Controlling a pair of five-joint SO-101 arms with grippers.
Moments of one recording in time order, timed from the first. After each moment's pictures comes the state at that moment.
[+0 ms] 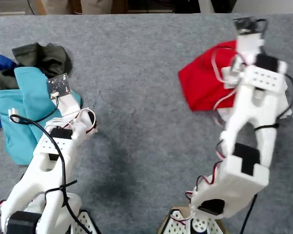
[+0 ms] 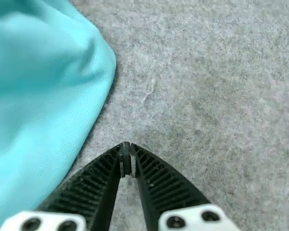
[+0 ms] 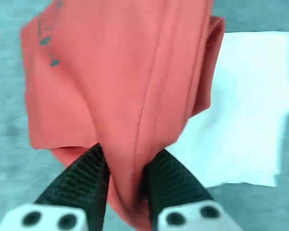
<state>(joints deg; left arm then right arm) 2.1 -30.6 62.9 25.6 13.5 18.2 15.2 -13.1 71.7 16.6</state>
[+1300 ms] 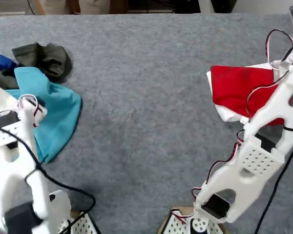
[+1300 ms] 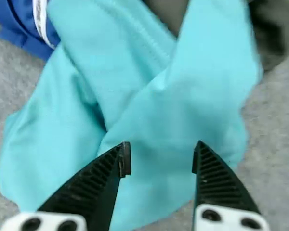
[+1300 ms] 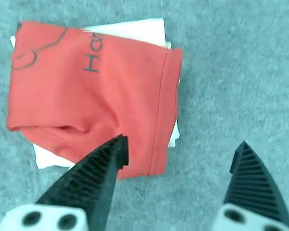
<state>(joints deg) -27.2 -23.0 45.4 43.7 17.4 30.1 35.9 -70.6 101.3 24.6</state>
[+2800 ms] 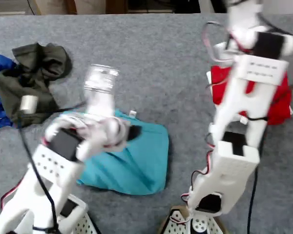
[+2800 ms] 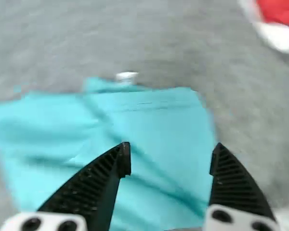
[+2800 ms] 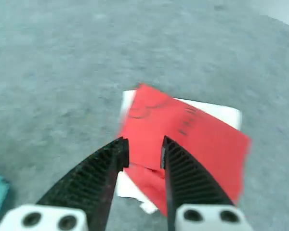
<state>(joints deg) 20.4 -46.1 33.0 75.9 6.6 4.7 24.0 -59.6 101.5 21.8</state>
